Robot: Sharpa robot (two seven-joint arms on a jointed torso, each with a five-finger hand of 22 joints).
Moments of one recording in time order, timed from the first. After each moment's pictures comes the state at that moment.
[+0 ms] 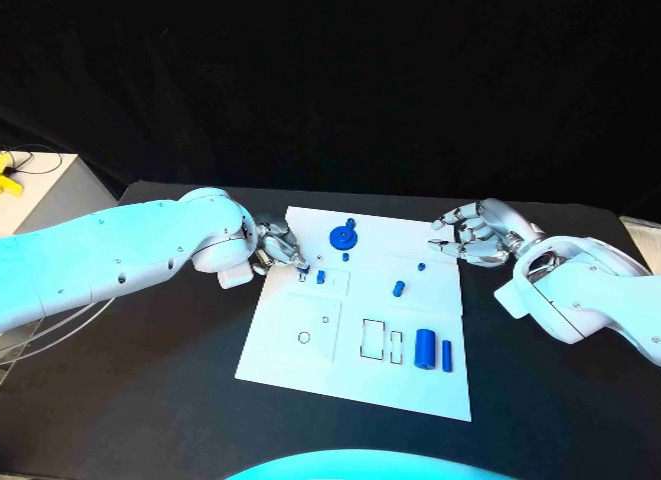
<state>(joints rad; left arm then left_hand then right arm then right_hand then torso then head) 1.28 -0.81 -0.08 1.41 -0.84 0.09 -0.48 1.15 -0.27 0.85 0.19 0.31 0.77 0.09 0.99 0.32 1.27 -0.05 1.25 0.85 1.47 -0.09 1.55 1.31 0.12 1.29 0.02 1.36 1.03 1.29 -0.88 -0.18 1.61 -0.94 -0.53 -0.11 1.44 -0.12 0.18 0.29 0.23 0.83 0.18 0.19 0.34 1.30 0.09 1.30 1.28 1.46 0.02 1.53 1.31 0.04 1.47 0.11 1.31 1.31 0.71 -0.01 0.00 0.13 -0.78</state>
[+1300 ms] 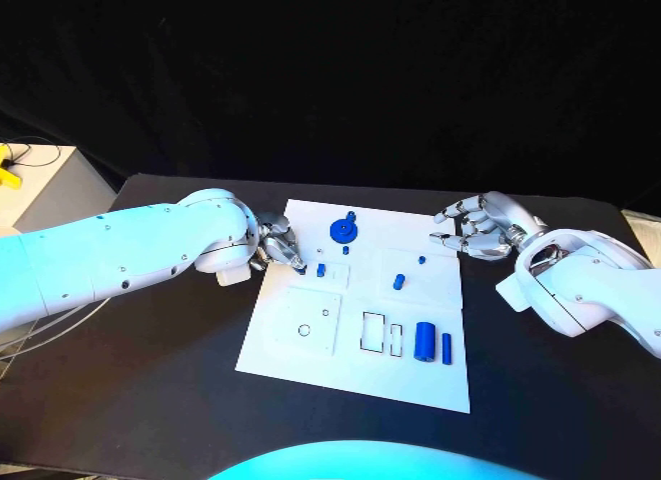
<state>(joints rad) 1.26 -0.81 -0.08 1.42 -0.98 0.09 -0.49 1.12 -0.28 0.88 0.14 0.31 0.78 0.08 1.00 0.32 1.28 -0.06 1.24 0.85 1.47 -0.10 1.55 1.31 0.12 1.29 0.01 1.36 1.03 1.29 -0.89 -0.18 1.61 -0.94 -0.53 -0.11 1.43 -0.13 0.18 0.29 0.23 0.83 0.18 0.19 0.34 1.30 0.09 1.30 1.28 1.46 0.02 1.53 1.31 0.04 1.47 0.11 1.31 1.31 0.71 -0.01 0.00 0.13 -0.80</state>
